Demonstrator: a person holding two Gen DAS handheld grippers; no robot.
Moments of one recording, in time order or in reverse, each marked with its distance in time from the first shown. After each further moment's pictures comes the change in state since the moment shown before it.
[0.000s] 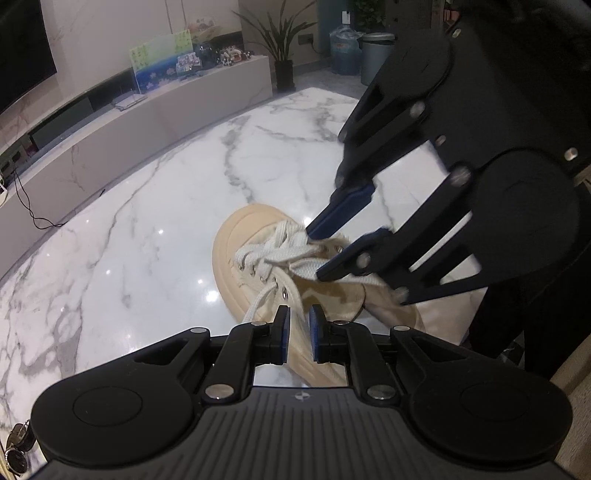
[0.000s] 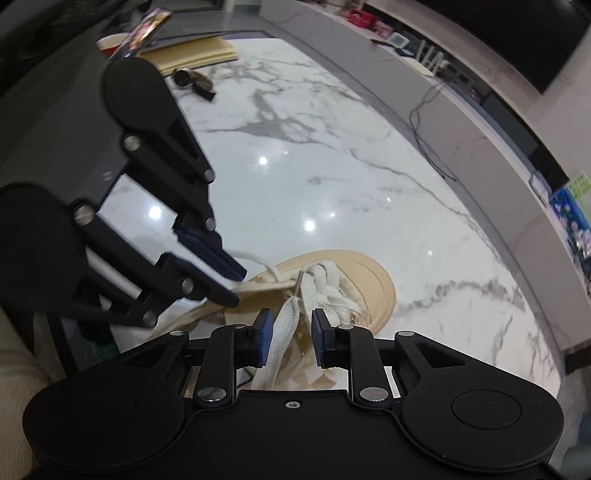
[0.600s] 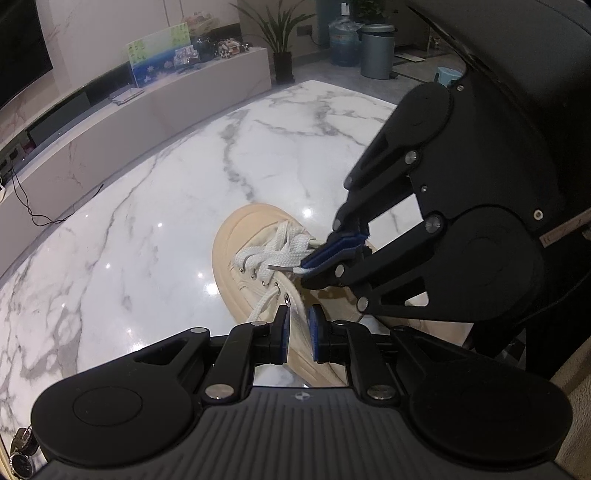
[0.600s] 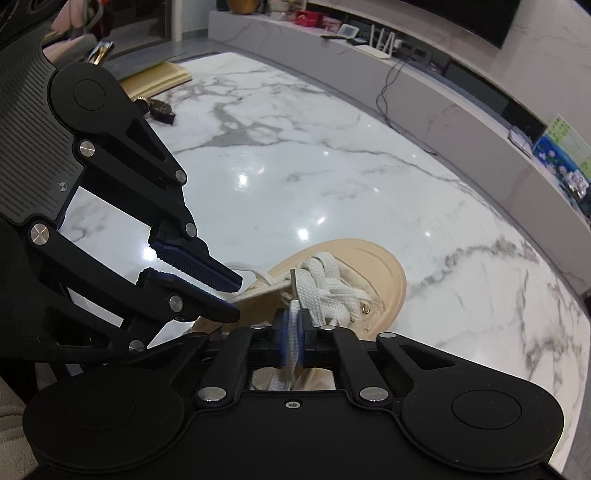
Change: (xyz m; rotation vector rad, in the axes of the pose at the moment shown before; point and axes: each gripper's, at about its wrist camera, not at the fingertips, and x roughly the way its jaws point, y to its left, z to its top) left arm 0.008 0.003 0.006 0.002 0.038 0.005; right arm 0.012 -0.004 -0.015 0.200 -0.054 -0.008
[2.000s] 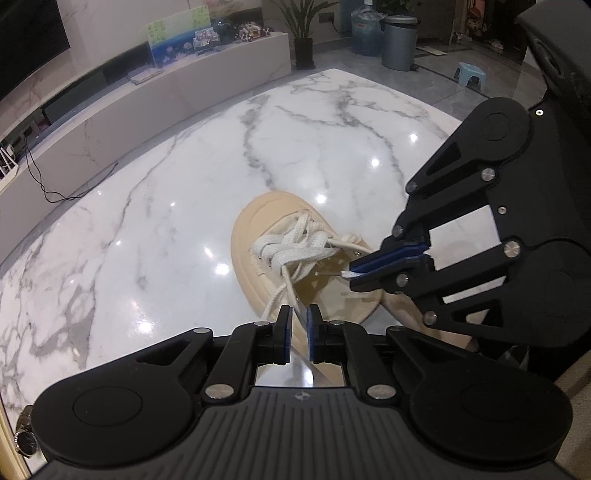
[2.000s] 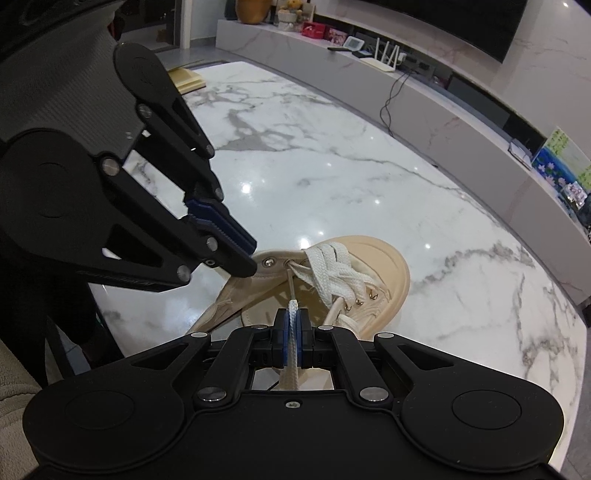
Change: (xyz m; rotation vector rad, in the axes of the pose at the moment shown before) left arm -0.007 0.007 0.003 -0.061 0.055 0.034; right arm -0.016 0.012 -0.012 -0.037 -0.027 -0.001
